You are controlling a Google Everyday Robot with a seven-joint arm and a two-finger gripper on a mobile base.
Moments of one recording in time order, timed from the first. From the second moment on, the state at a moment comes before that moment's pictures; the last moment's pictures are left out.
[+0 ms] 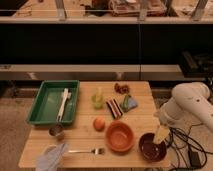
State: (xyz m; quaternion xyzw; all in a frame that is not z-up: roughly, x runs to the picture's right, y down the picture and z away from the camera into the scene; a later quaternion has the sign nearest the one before) arm 0.252 0.192 0.679 -0.36 -0.06 0.18 0.91
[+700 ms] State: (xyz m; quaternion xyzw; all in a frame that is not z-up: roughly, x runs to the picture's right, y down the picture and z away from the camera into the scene) arm 0.254 0.204 0.716 -0.37 -0.04 0.17 0.91
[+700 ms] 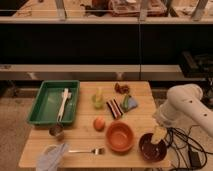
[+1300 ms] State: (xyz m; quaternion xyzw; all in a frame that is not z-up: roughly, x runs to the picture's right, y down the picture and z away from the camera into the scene) arm 0.268 0.243 0.780 -0.39 -0.04 0.17 0.90
